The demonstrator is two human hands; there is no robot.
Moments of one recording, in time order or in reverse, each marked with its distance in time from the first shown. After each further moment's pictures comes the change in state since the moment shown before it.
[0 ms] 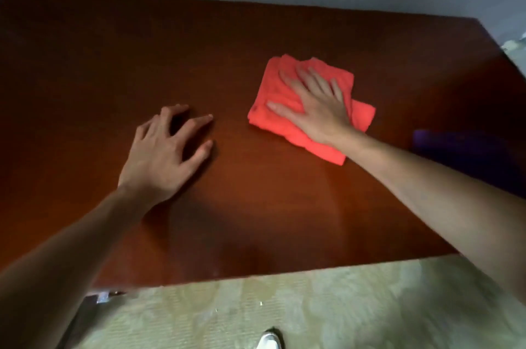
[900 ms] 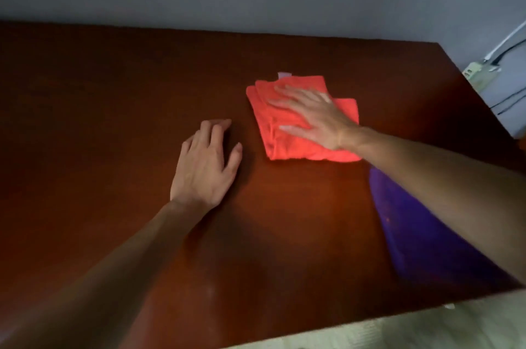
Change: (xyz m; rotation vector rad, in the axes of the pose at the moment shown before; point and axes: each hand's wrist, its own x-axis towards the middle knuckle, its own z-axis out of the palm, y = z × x) left_hand 0.088 0.124 0.046 -0.216 0.100 0.009; right_hand 0.059 0.137 -0.030 -0.081 -0.086 -0.394
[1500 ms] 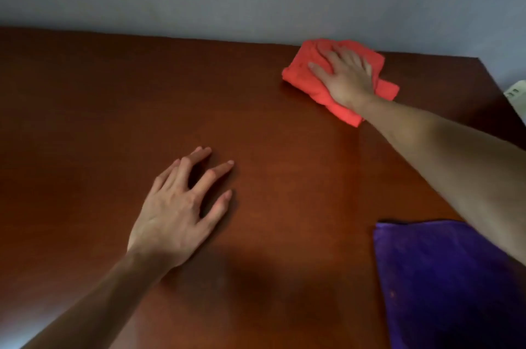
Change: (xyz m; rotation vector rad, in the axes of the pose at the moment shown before) left_hand 0.003 0.002 -0.003 0.162 -0.136 0.021; right_hand 0.098 0.119 -0.021 0.049 0.177 0.525
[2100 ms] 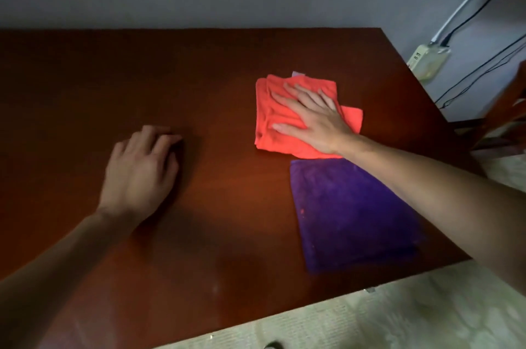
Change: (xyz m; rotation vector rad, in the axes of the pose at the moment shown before) left_hand 0.000 0.051 0.008 0.158 0.120 0.060; right_hand -0.195 0.073 -0.028 0.002 -0.104 -0.266
